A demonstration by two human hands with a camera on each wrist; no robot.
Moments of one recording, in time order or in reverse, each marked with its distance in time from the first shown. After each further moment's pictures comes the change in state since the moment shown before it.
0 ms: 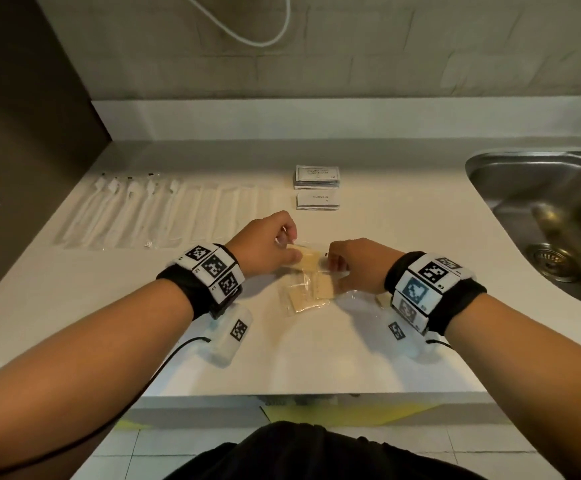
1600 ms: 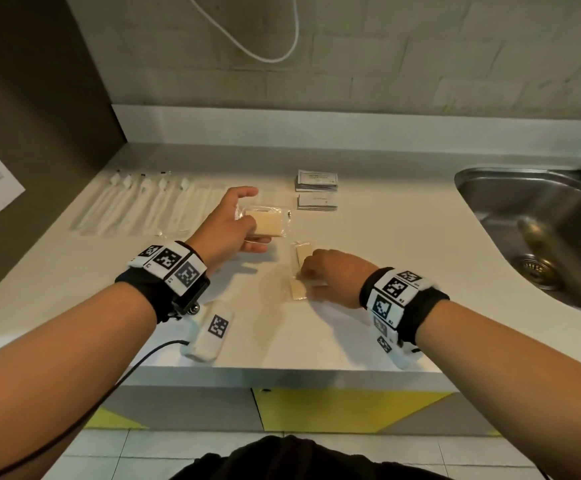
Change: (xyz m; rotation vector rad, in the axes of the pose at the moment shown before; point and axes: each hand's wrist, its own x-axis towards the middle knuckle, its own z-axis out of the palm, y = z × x) left_hand -0.054 0.006 -0.028 -0.628 0.209 -0.152; right_hand -0.016 -0.027 0.031 -0.088 0.058 -0.181
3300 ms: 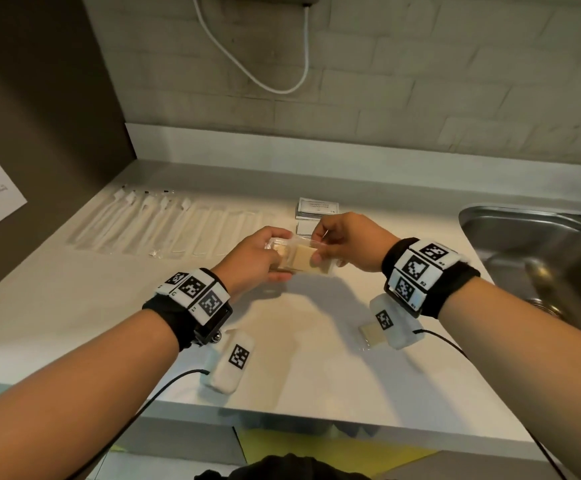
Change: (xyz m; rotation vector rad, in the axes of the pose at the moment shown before) left_hand 0.022 0.001 0.043 -0.097 -0.059 -0.062; right_hand 0.027 0.042 -0.084 0.472 0.192 -0.039
